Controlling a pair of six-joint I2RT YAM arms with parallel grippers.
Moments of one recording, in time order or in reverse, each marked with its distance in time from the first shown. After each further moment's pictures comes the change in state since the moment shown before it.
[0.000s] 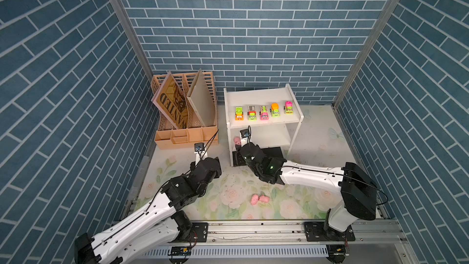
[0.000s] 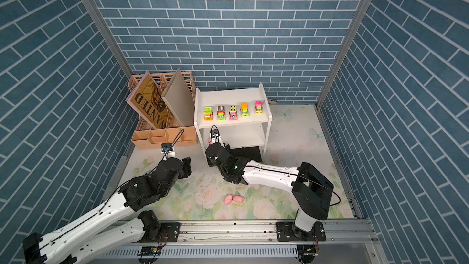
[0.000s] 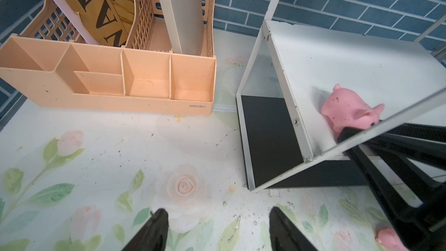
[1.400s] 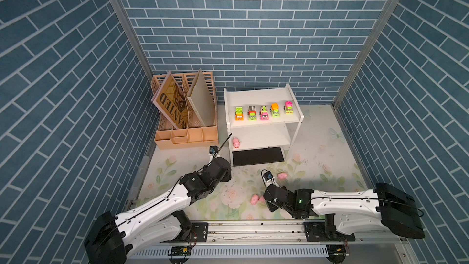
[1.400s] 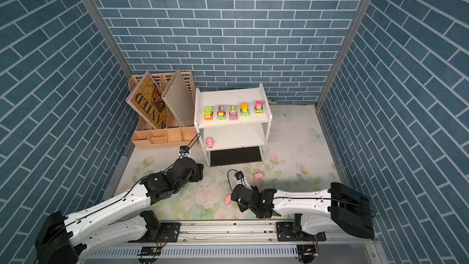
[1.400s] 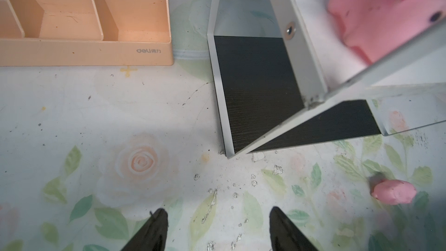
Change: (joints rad) left arm 0.001 0.198 -0.074 0.163 0.206 -0.011; right arm 0.206 -0.389 -0.594 -0.344 -0.157 0.300
